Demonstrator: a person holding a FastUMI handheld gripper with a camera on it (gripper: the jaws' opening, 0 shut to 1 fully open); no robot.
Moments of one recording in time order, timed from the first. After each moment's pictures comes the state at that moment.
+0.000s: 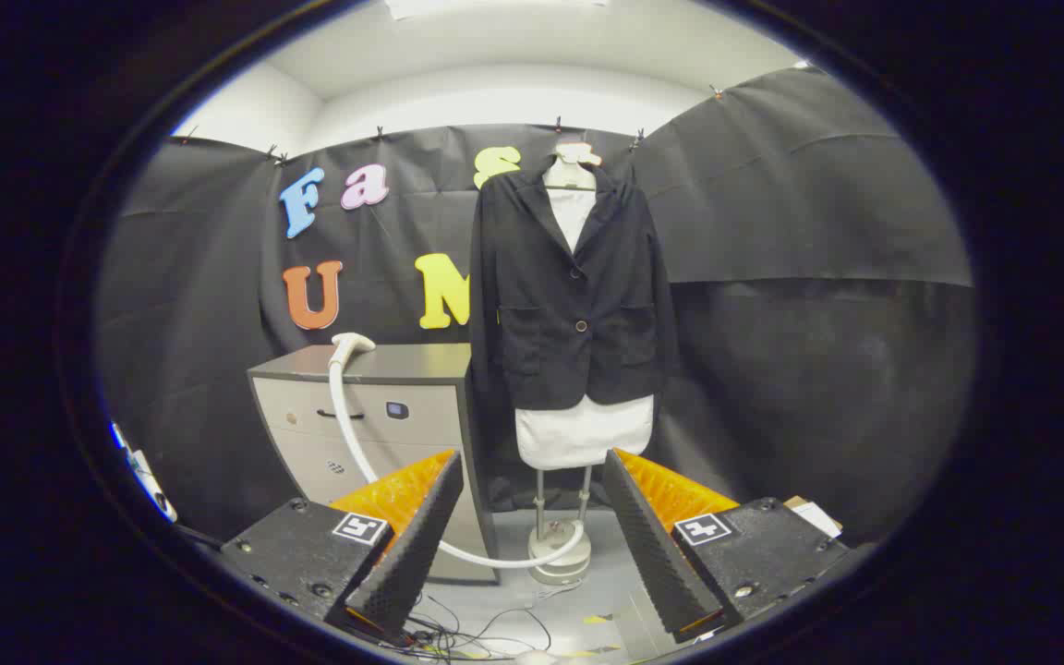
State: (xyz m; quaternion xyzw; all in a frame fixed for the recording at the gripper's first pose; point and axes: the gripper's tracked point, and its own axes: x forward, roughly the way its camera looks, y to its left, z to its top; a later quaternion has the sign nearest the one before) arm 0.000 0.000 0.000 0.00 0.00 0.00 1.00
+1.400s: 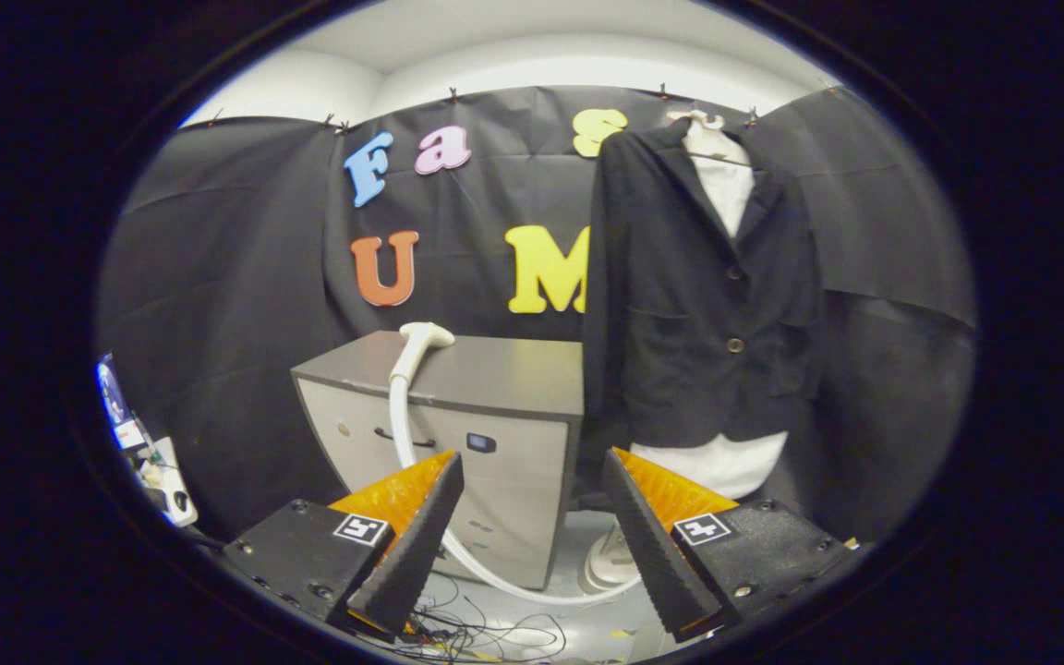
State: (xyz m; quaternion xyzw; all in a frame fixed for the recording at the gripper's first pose) arm 0.170 0.158 0.063 -0.06 0.06 0.15 0.99
